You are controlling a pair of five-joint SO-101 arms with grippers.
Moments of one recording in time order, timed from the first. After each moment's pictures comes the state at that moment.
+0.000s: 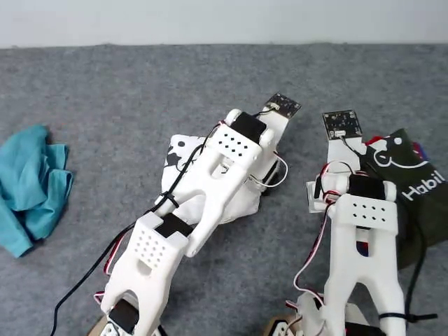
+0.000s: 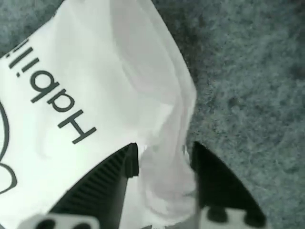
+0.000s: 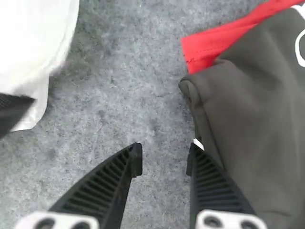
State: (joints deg) left arm 32.4 42.5 -39.7 96.1 7.5; right arm 6.5 -29.6 41.1 65.6 13.1
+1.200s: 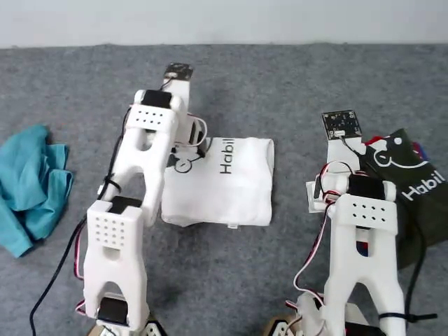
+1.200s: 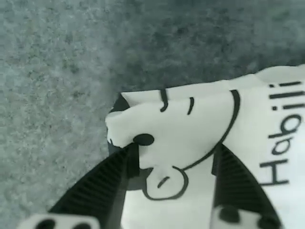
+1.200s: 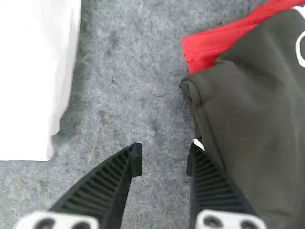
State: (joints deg) left arm 5.8 42.5 -31.9 84.4 7.5; right arm 6.4 -29.6 41.1 65.6 13.1
